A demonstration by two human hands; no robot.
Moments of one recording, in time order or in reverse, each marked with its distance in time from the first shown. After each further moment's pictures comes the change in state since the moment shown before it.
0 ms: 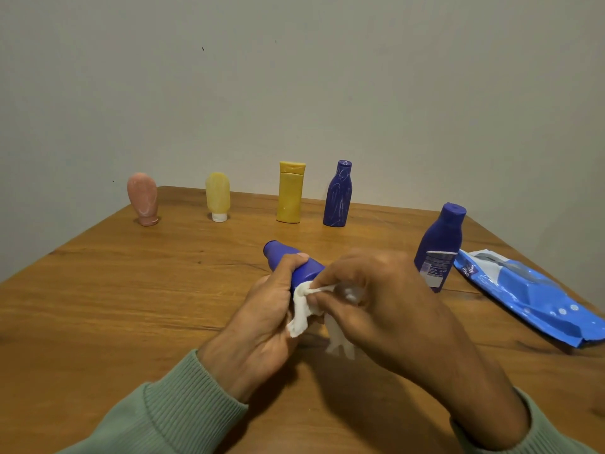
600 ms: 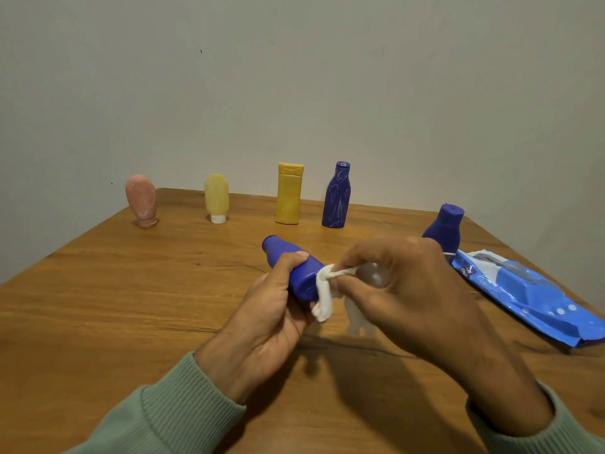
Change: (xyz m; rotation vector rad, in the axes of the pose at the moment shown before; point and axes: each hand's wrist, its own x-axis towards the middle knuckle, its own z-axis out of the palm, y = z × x) left_hand -0.004 -0.001 0.006 0.013 -0.001 0.113; right_hand 0.000 0.011 -0.013 0.049 0.145 0.057
